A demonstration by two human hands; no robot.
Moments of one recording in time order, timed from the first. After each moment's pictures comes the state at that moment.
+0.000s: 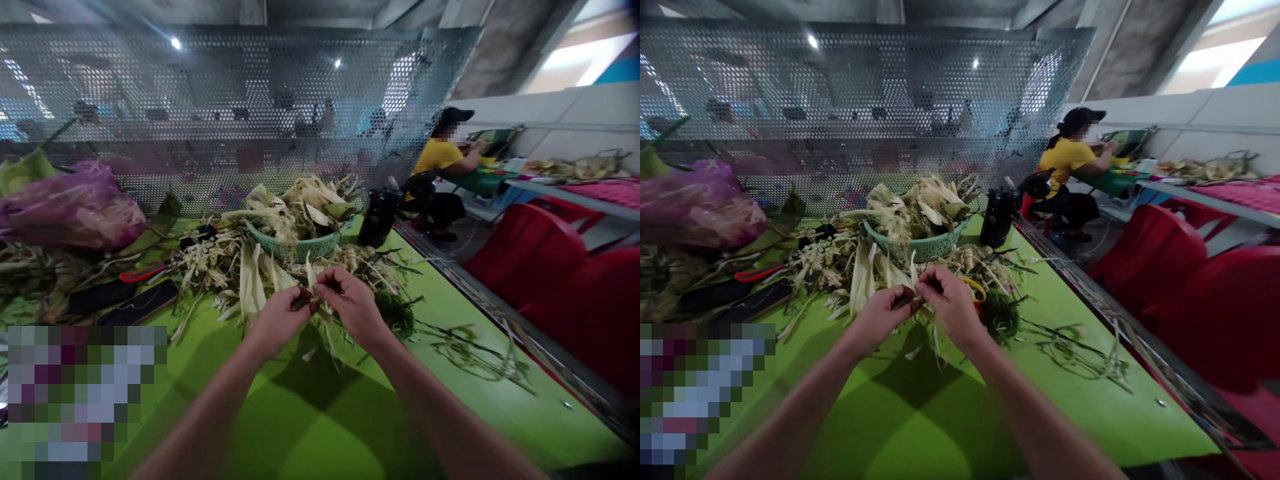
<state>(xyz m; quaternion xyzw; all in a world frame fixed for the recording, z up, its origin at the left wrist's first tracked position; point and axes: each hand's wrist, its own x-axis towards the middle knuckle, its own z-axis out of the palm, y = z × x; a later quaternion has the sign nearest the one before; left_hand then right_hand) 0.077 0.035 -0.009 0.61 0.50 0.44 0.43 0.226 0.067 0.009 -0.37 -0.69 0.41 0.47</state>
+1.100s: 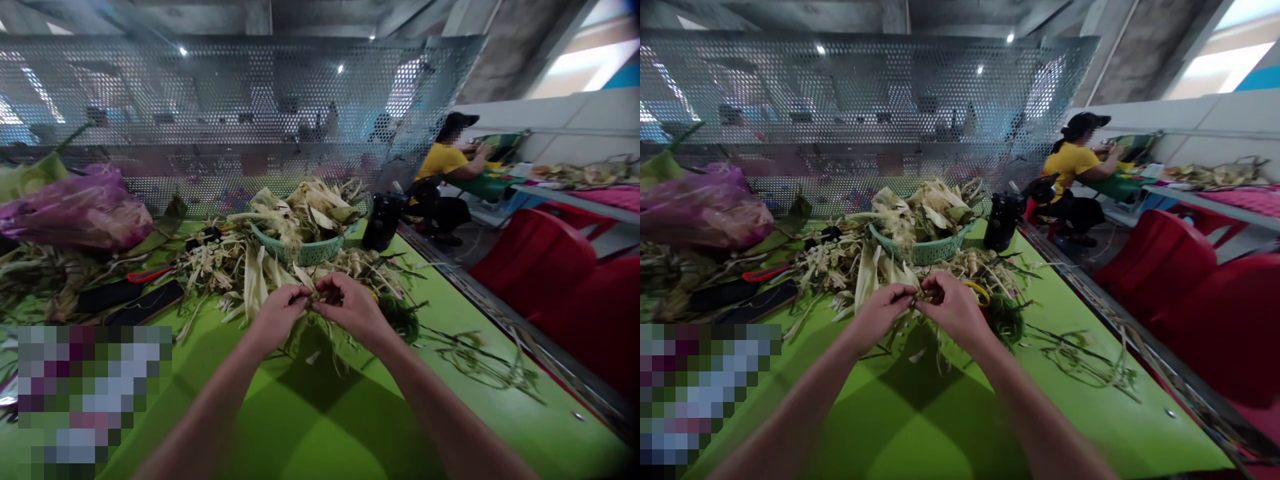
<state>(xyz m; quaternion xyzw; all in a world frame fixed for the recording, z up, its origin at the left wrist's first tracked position) 0.067 0.037 0.002 0.62 0.53 0.43 0.38 0.232 0.073 0.007 -0.41 -0.76 0.35 0.37</state>
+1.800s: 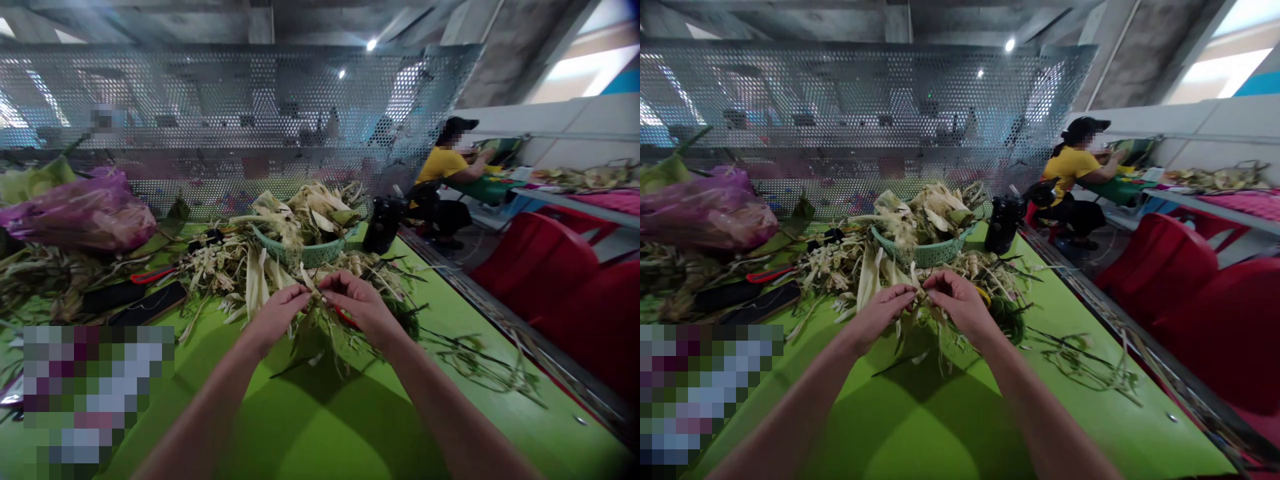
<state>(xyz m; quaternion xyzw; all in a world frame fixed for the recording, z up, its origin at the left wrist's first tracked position) 0.066 0.035 0.004 0.57 0.49 0.44 0.49 0.235 0.074 0.013 -0.35 -0.67 0.52 0.40</state>
